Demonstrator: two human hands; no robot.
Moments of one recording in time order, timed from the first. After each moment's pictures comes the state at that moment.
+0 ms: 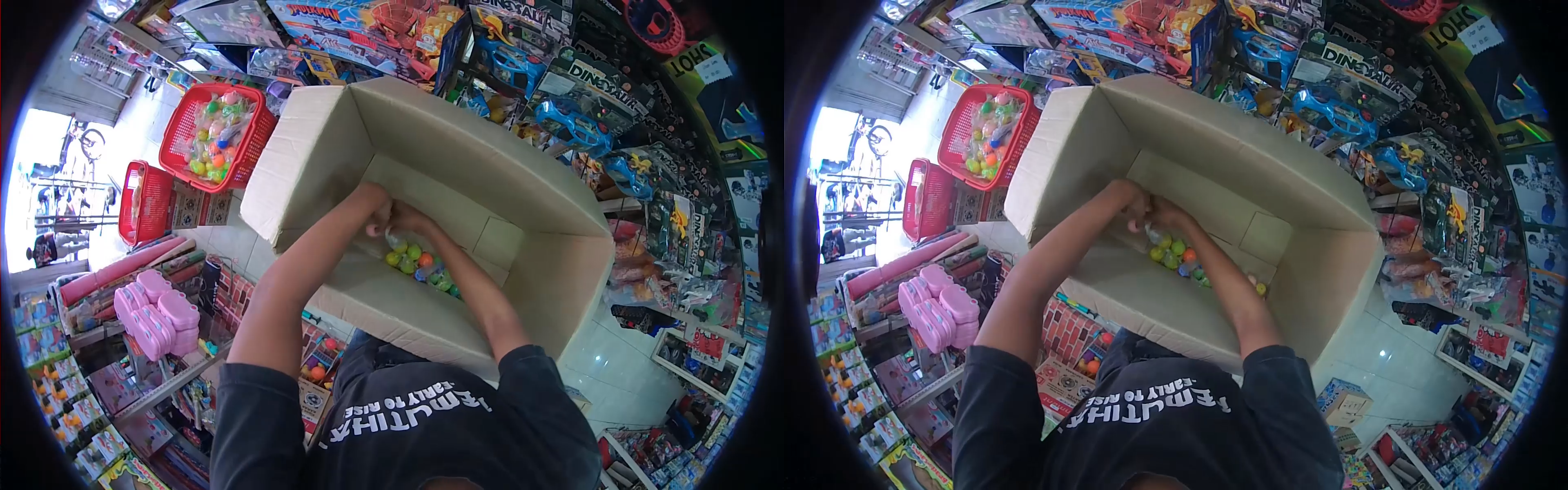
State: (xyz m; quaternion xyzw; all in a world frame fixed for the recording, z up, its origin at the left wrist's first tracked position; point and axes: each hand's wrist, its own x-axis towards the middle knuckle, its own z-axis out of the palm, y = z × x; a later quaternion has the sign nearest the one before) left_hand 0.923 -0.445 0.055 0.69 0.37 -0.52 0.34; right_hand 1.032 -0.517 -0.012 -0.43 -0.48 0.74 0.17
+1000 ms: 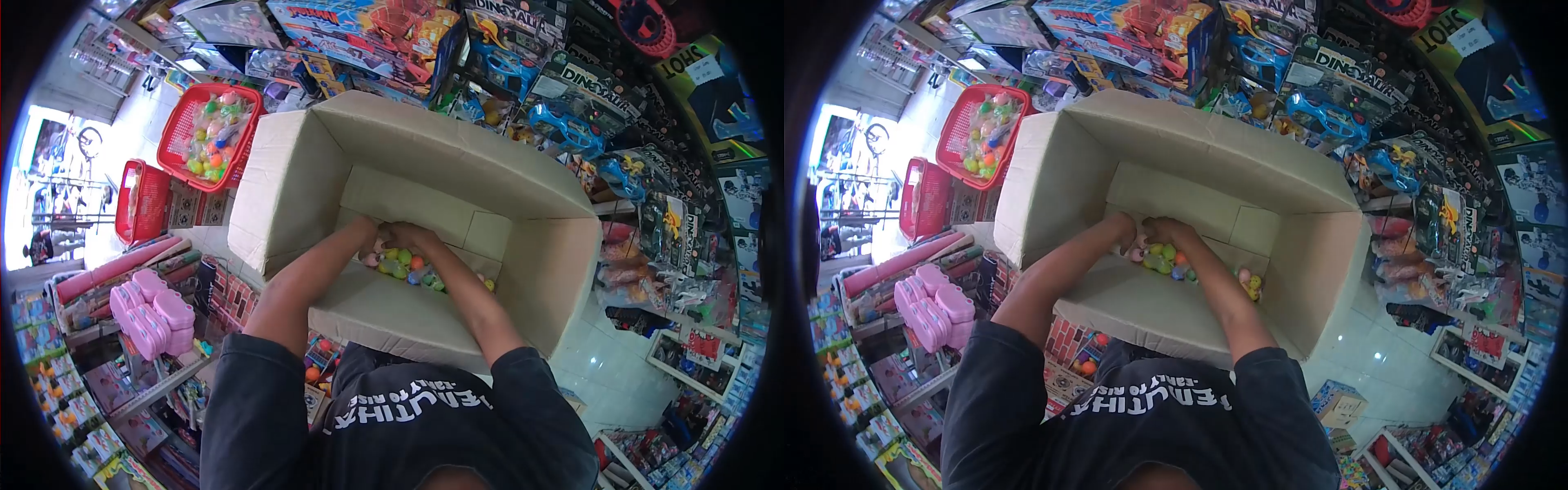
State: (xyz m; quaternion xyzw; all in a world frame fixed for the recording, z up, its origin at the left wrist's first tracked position) left_hand 0.904 -0.504 0.006 0.74 0.20 -0.59 0.23; right_hand 1.038 -0.541 -0.058 -0.45 -0.71 0.54 -0.02
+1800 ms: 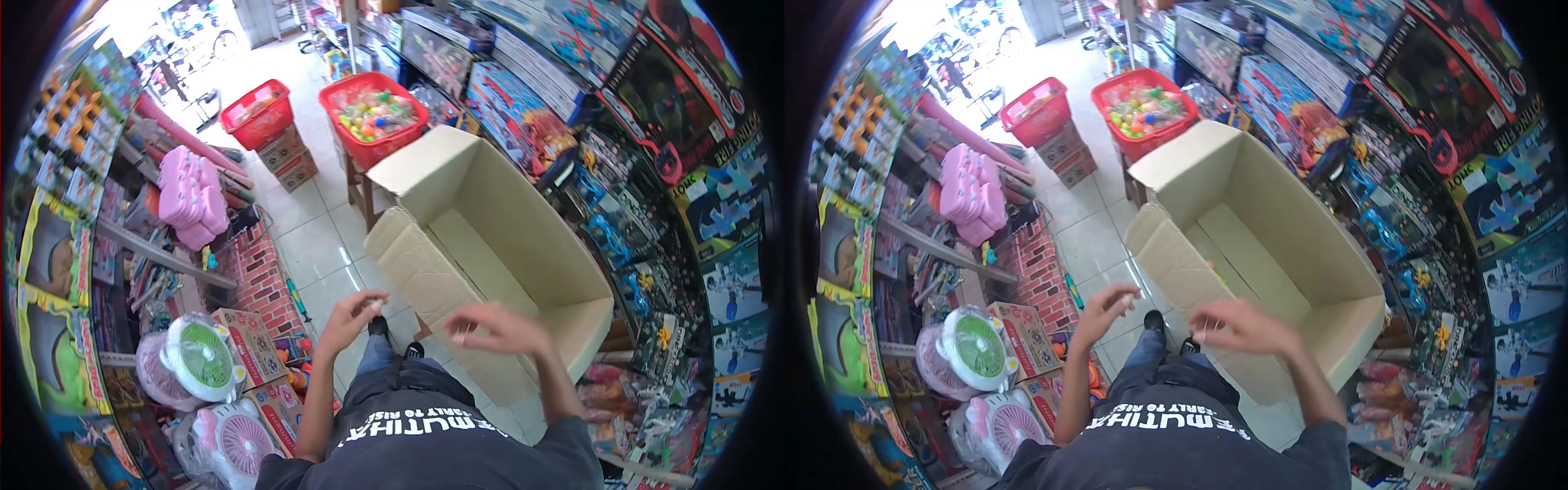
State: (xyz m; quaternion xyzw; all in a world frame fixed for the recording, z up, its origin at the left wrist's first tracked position) left_hand 0.808 -0.840 0.188 0.44 0.59 0.52 0.44; right_hand 1.057 -0.702 0.303 -0.14 -0.84 0.52 0.00
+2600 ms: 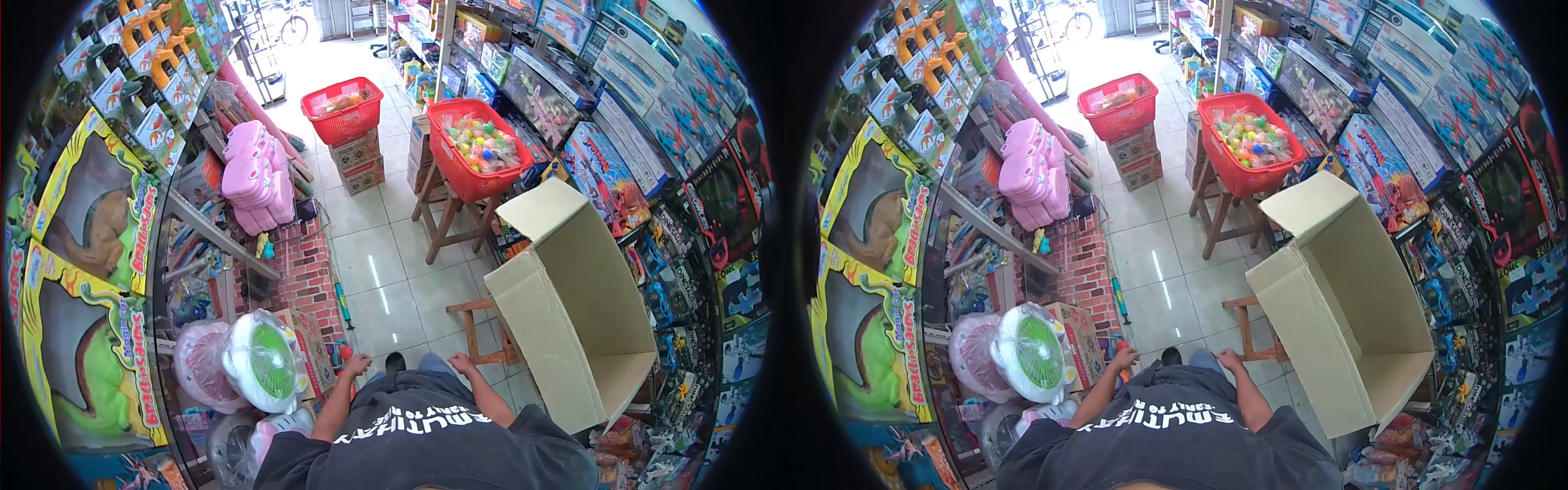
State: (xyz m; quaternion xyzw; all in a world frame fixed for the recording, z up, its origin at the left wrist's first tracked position) left_hand 0.646 -1.035 -0.159 0.14 0.78 0.30 0.54; right_hand 0.930 -0.795 -0.166 -0.52 -0.70 0.48 -0.10
